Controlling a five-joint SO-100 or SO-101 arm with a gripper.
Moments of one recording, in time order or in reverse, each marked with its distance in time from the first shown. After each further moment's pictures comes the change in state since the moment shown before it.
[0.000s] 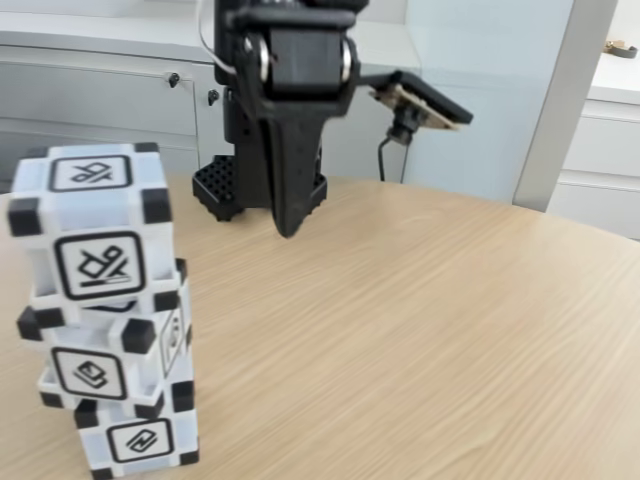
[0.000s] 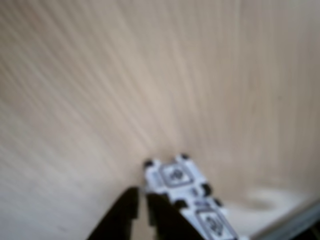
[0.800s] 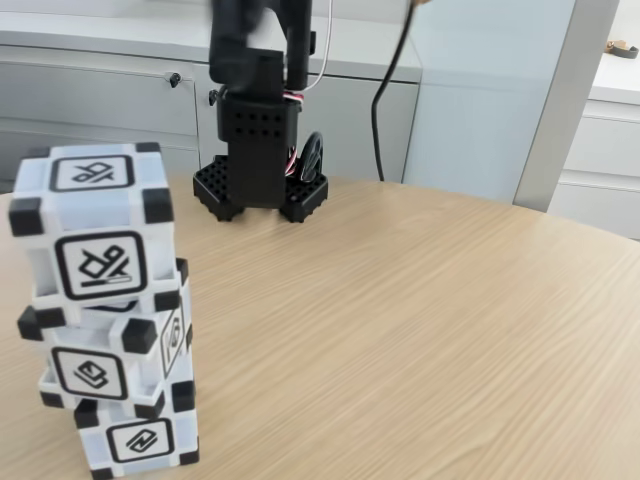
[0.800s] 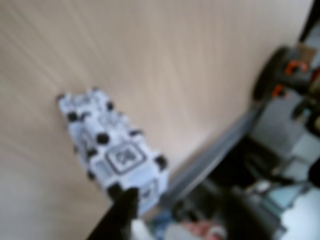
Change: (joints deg) arm 4.4 -0.1 -27.2 8.2 -2.6
